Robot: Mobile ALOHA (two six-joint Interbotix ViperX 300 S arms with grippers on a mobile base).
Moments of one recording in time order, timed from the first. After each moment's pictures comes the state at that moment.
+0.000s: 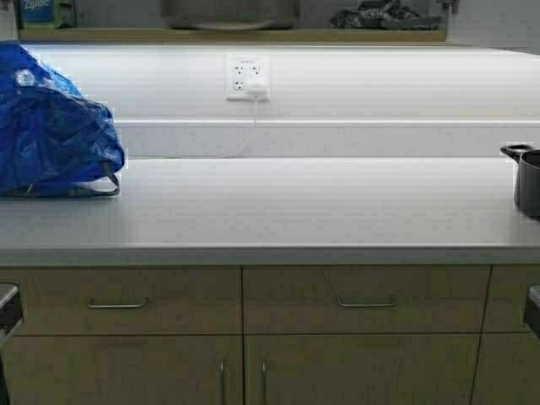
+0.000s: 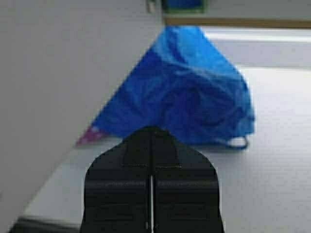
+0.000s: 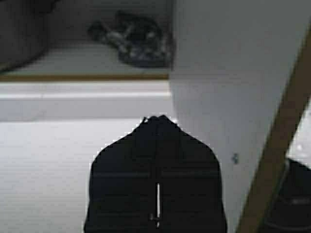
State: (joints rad) left arm 0.29 -0.51 0.54 -0.01 0.22 0.10; right arm -0.01 -0.76 0.72 -0.24 0.08 0.21
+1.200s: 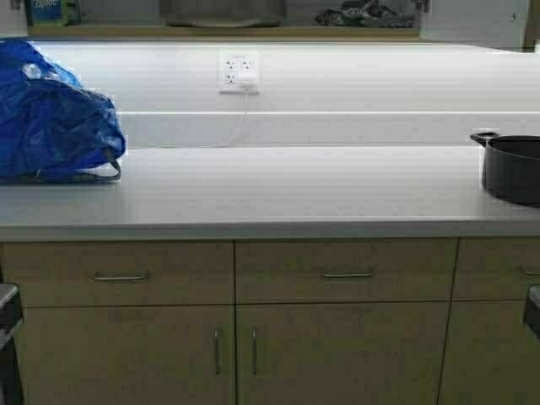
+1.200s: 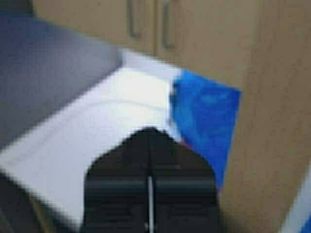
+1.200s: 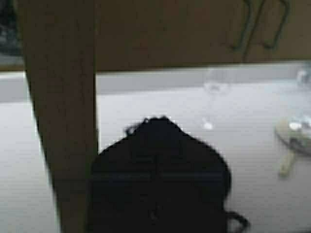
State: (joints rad) left arm 0.58 0.14 -0.23 -0.05 0.25 0.00; right arm -0.15 -0.10 0.07 -0.27 0.20 0.16
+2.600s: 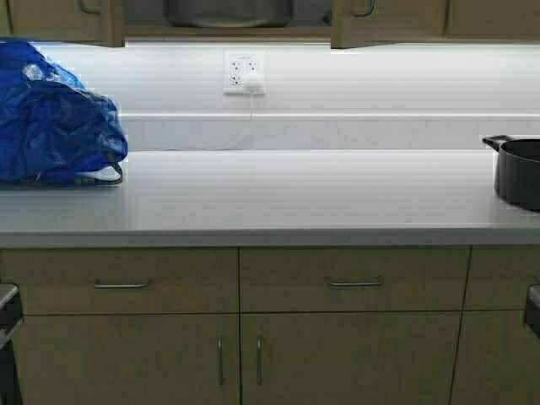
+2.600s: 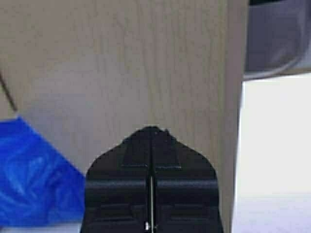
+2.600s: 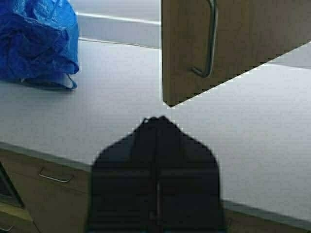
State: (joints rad) left arm -0.06 -0.16 0.15 -0.04 0.12 0.12; right arm 0.41 -0.75 0.85 -0.23 0.07 0.26
